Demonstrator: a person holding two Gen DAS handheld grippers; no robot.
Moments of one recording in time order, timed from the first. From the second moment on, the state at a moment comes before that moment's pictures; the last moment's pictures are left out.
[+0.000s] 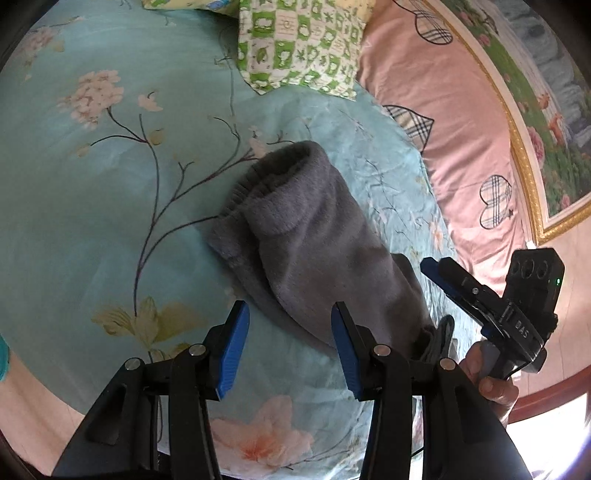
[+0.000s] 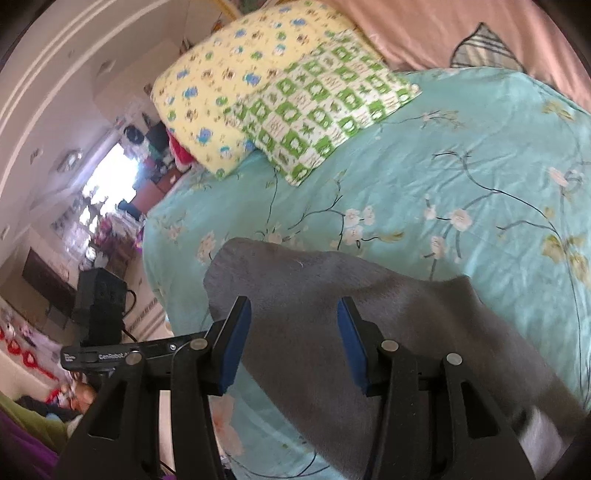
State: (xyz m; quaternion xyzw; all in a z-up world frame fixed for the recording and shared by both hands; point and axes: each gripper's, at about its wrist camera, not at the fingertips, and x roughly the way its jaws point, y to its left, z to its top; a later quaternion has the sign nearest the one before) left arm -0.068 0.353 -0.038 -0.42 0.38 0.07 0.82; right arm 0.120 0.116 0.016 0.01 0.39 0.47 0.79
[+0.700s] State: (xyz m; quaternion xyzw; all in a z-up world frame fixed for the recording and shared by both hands) left arm -0.042 0.361 -0.064 -0.47 0.38 0.10 0.79; right arm 0.171 0.245 -0.004 -0.24 0.45 0.55 0.66
